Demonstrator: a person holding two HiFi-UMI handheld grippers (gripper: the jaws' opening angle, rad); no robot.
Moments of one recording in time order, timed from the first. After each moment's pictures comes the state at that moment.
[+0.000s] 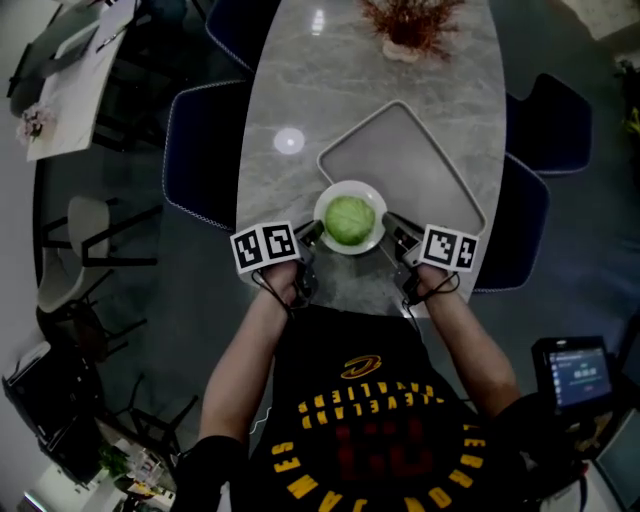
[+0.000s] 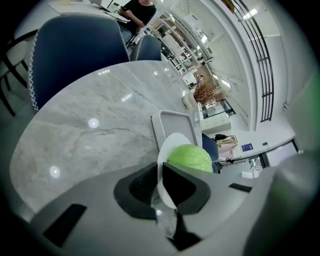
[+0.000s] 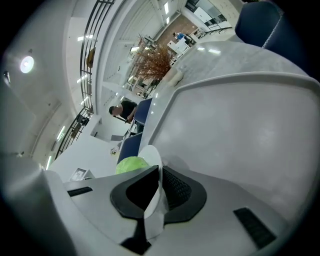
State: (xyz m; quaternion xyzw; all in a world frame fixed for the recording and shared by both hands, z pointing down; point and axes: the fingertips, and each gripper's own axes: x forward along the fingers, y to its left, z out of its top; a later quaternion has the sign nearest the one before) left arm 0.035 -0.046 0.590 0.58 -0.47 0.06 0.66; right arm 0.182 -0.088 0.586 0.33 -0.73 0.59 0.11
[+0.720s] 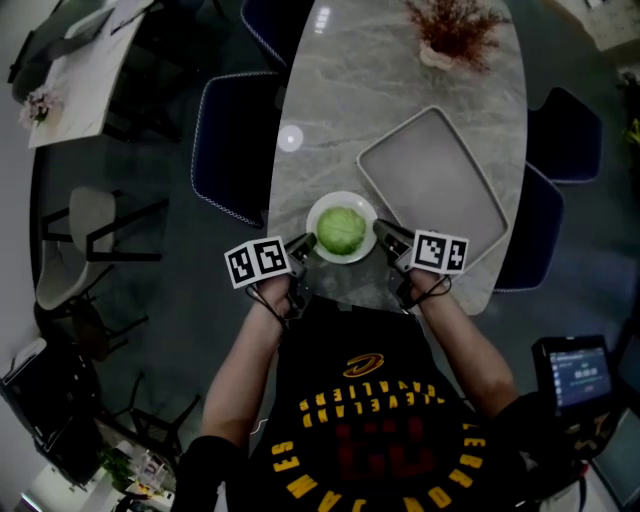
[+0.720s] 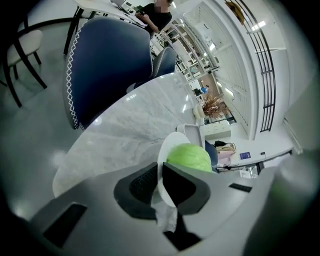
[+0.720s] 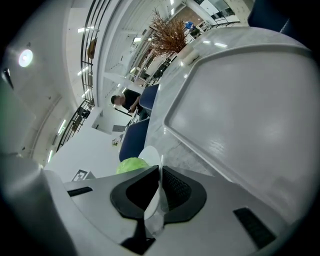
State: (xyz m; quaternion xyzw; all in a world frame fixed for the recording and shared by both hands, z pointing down) left arm -0.065 0.013 0.601 0.56 -0.47 0.03 0.68; right arm 0.076 -0.044 0.595 0.31 -0.73 0.59 0.14
